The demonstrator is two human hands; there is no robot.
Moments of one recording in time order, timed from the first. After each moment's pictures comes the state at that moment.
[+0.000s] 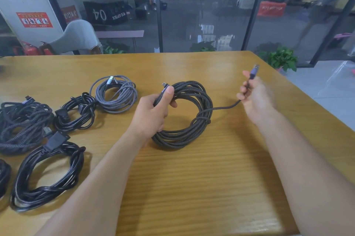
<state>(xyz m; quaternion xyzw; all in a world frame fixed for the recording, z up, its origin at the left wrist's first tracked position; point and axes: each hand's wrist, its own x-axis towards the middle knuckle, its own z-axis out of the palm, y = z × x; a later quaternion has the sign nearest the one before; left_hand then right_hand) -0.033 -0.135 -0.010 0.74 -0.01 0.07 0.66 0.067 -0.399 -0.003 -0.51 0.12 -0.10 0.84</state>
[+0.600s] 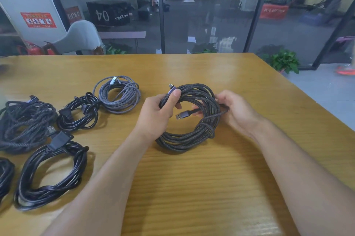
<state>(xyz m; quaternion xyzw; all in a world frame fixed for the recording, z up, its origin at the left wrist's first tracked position) -0.030 -0.136 -0.015 0.77 -0.02 0.11 0.63 0.024 -0.359 -0.003 -0.67 -0.16 0.21 0.69</state>
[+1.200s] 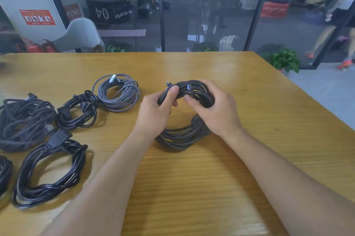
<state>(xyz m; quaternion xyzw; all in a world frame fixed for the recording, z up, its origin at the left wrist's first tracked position) -0.024 -0.140 -0.019 0.78 0.03 0.14 0.62 0.009 -0.317 -0.019 -0.83 -0.20 -0.21 0.48</state>
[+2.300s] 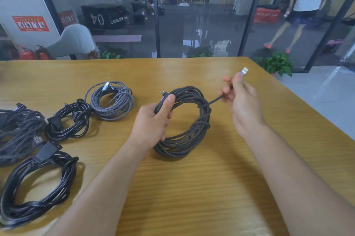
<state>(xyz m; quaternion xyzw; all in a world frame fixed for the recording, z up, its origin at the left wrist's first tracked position) -0.033 -0.146 -0.010 0.76 0.03 0.07 0.65 0.026 -0.355 0.013 -0.62 -0.03 -0.13 0.77</state>
